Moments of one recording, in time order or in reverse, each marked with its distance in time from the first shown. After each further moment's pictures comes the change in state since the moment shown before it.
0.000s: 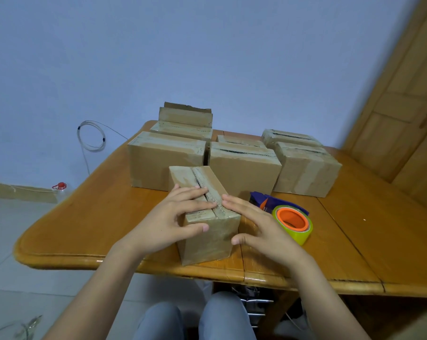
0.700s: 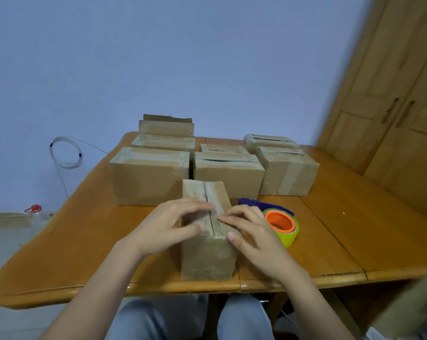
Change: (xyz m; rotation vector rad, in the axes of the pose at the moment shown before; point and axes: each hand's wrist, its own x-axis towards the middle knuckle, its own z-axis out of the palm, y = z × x) left_hand 0.030 0.010 -0.017 -0.010 -0.146 0.069; right_hand -0.009 -0.022 0.005 -0.272 0.275 -0.004
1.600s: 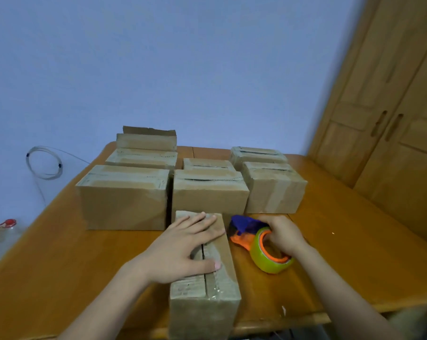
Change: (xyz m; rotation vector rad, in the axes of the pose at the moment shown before) left_hand 0.064 0.008 0.032 0.294 -0.281 -0.023; right_hand 0.034 0.150 -0.056 -0.455 -0.292 0.549
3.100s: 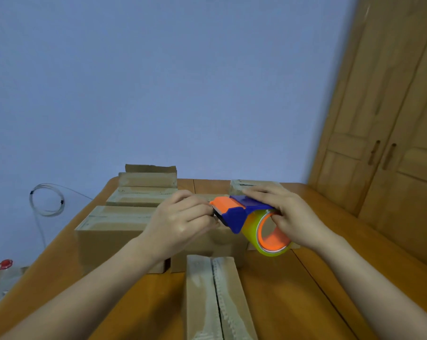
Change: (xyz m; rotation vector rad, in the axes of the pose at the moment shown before) left_hand 0.058 -0.011 -0.087 0.662 1.048 0.681; right_hand 0.005 -0.044 -0.136 0.237 0.378 -0.571
